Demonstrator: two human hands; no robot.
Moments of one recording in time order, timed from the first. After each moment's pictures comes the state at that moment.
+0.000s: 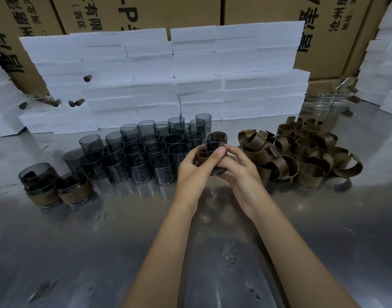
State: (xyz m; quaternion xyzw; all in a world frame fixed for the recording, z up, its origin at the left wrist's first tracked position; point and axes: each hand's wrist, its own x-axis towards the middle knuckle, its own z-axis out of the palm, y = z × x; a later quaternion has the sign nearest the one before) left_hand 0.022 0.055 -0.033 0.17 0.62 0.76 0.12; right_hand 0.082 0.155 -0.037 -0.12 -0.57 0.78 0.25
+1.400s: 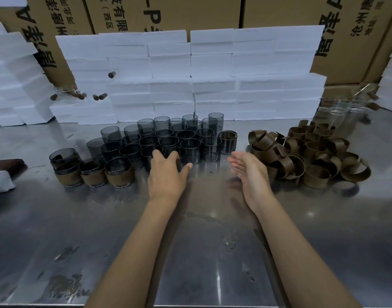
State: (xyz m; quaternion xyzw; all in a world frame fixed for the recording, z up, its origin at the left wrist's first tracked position) left_hand 0.001 -0.010 -0.044 0.14 0.94 0.29 -0.14; right_hand 0.066 0.171 -0.057 -0.20 -0.52 0.78 0.27
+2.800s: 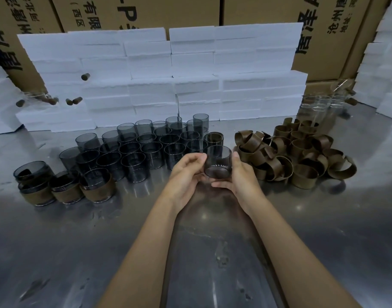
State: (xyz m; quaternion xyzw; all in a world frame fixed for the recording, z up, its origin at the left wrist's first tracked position) left_hand -0.007 0.052 -0.054 0.19 0.54 0.78 0.24; right_hand 0.070 0.172 -0.049 -0.21 -0.59 0.75 0.22
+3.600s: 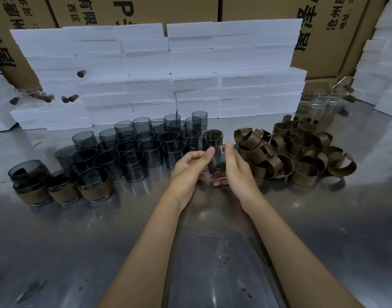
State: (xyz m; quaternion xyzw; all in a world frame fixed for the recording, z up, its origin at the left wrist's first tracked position) left_hand 0.003 0.059 -0.044 0.17 0.59 0.76 0.21; right_hand 0.069 0.167 -0.050 -0.18 -0.69 0.66 0.25
